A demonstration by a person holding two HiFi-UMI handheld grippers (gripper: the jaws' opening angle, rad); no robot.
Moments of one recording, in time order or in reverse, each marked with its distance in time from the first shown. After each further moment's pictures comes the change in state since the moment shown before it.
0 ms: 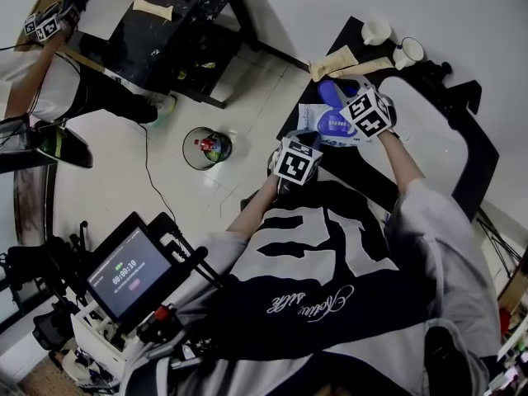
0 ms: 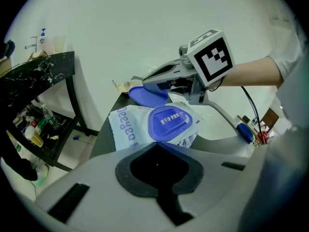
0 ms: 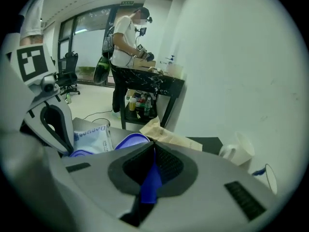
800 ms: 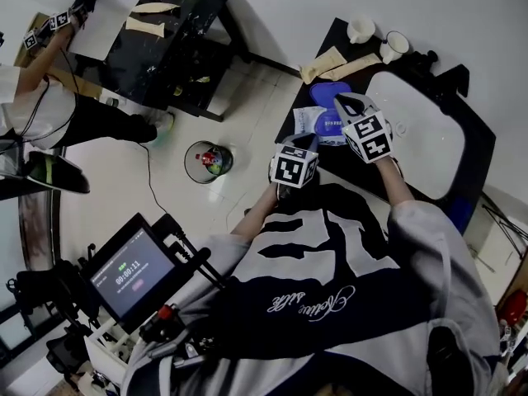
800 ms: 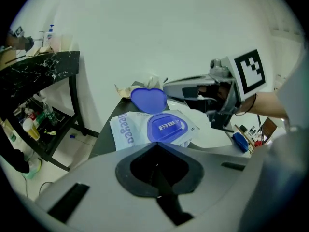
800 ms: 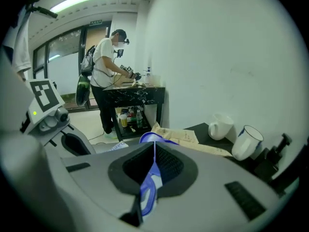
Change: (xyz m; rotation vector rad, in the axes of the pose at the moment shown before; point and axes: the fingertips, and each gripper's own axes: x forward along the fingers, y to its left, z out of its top) left arm -0.010 -0.004 0.003 -0.060 -0.062 -0.022; right arm -0.056 0.026 -0.005 0.346 -0.111 -0.110
